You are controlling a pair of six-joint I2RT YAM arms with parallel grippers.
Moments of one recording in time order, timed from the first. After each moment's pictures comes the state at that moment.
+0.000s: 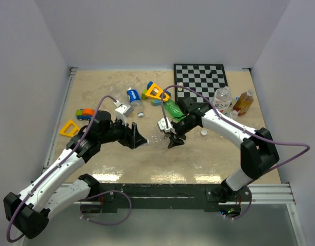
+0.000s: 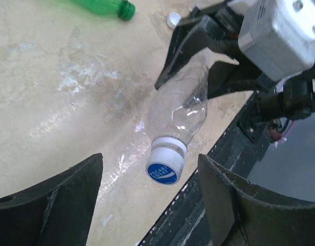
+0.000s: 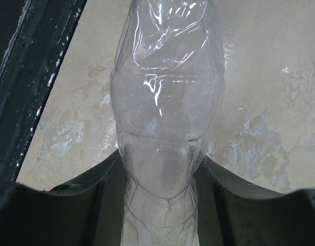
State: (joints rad) left arm -0.55 0.87 0.78 -0.41 0.41 -0.33; right arm 0.60 1.58 1.16 -0.81 -0.86 -1.17
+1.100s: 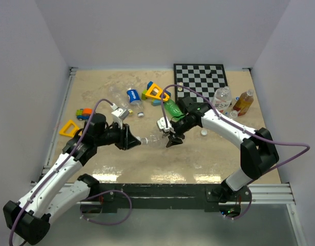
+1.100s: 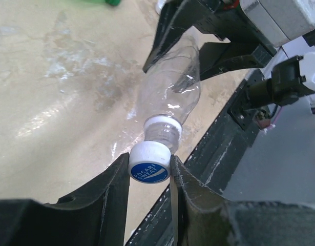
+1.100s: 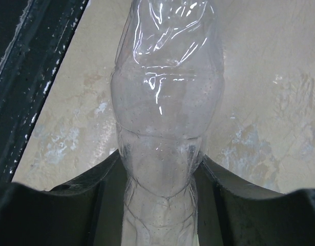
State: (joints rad) left arm -0.50 0.82 0.72 -0.43 0.56 -0.31; right arm 0.61 1.58 1.17 -0.77 -0.87 -1.16
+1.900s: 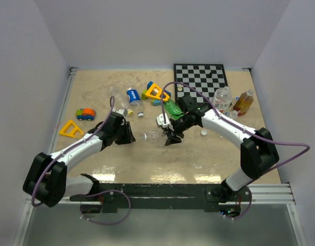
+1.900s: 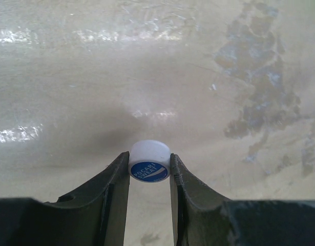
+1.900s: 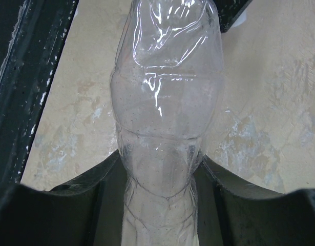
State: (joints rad) left arm -0.45 1.22 0.64 -0.30 0.10 -0.56; right arm 0.60 1.58 1.17 -0.72 -0.86 -1.03
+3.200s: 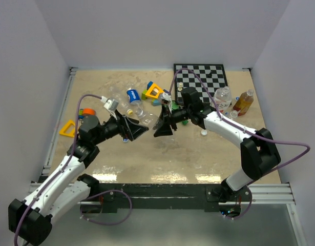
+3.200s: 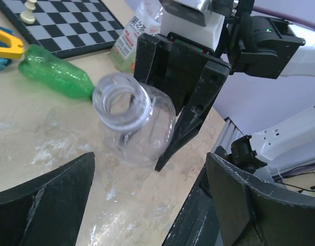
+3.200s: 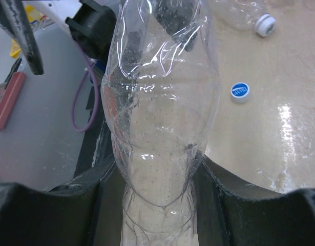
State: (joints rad) left arm -0.44 0.77 0.58 0.11 0.52 -0.58; right arm 0.56 1.57 1.08 -0.10 -1.12 -0.11
